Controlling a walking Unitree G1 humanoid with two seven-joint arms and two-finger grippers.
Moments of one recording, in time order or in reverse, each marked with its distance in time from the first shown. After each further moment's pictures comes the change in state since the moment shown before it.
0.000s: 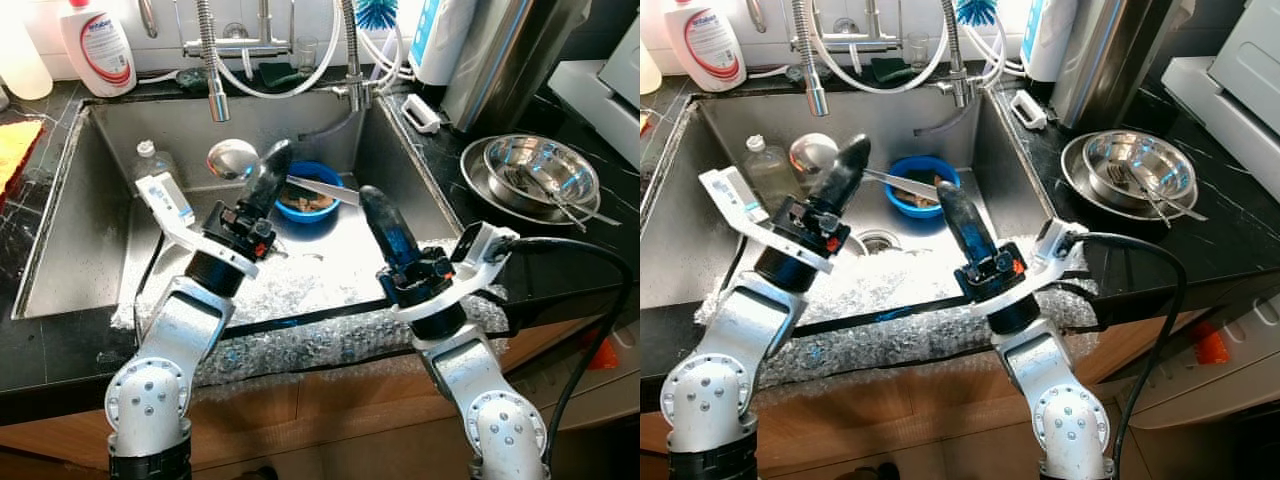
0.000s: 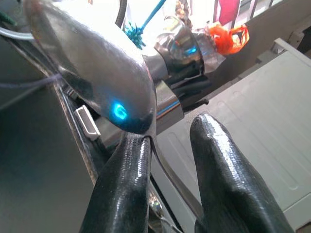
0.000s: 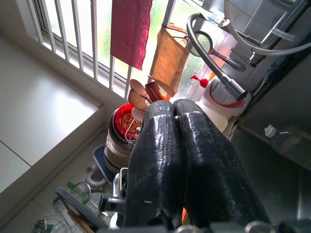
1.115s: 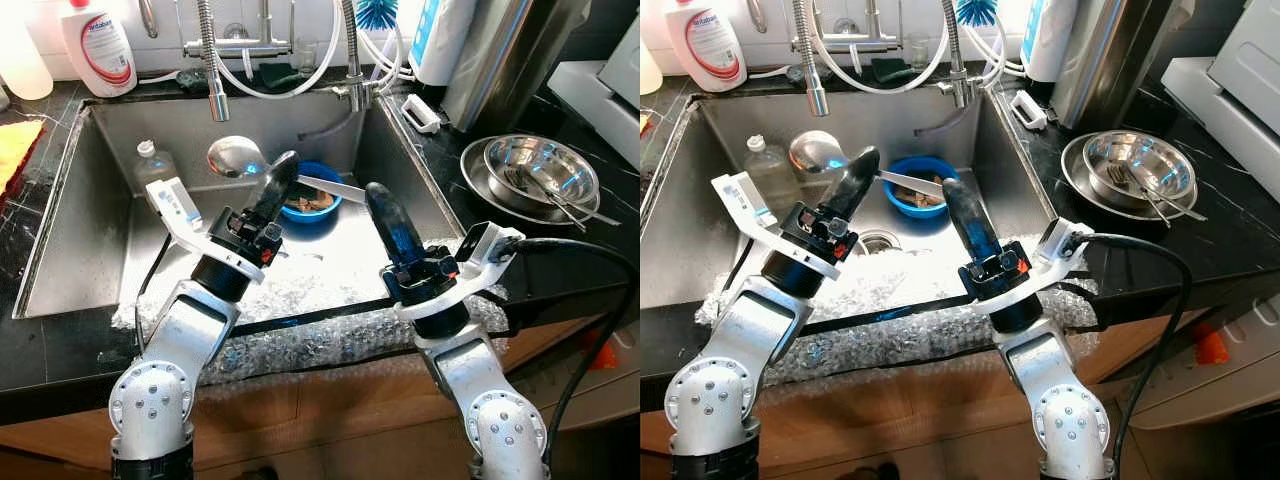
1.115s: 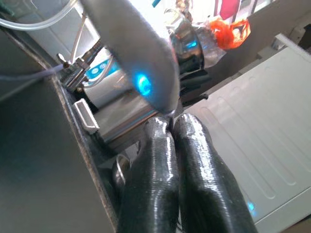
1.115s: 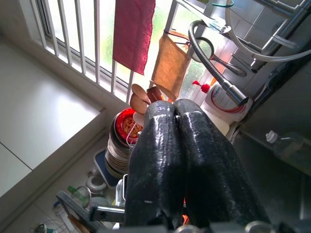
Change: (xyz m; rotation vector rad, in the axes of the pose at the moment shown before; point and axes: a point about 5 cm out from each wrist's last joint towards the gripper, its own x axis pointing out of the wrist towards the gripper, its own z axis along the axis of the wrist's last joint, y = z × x) left arm 0.000 -0.001 -0.004 -0.018 0.009 -0.005; right arm 0.000 0.000 0.001 -0.006 -0.017 0.006
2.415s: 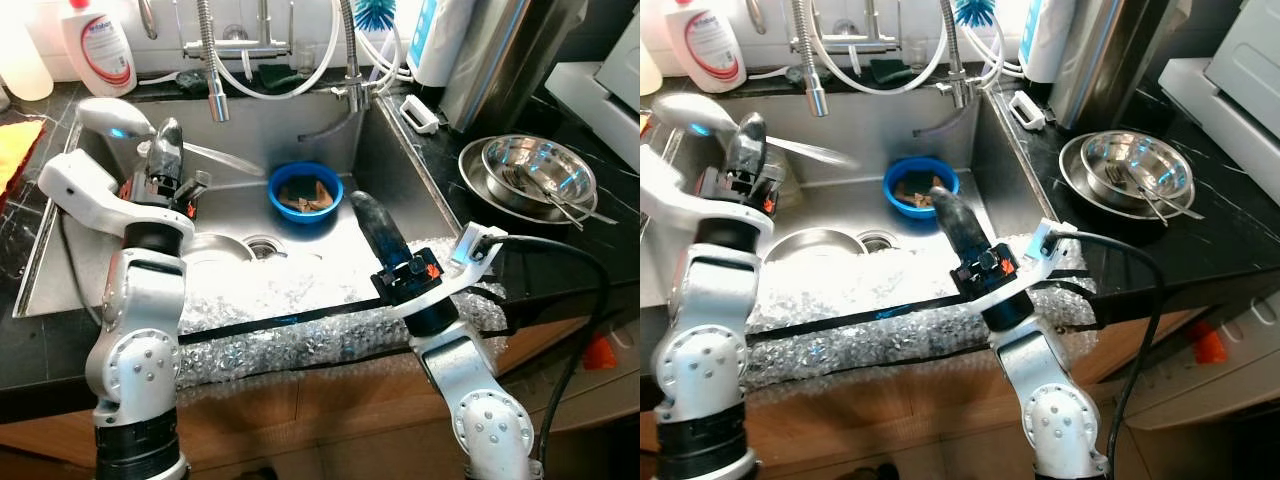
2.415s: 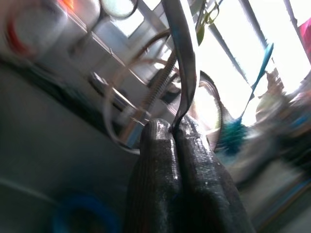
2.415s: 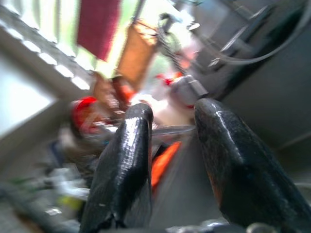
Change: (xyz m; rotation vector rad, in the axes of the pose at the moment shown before) left arm 0.003 0.023 0.063 0.583 -0.339 0.369; right arm 0.001 -0.014 -0.004 -0.230 0.046 -0.193
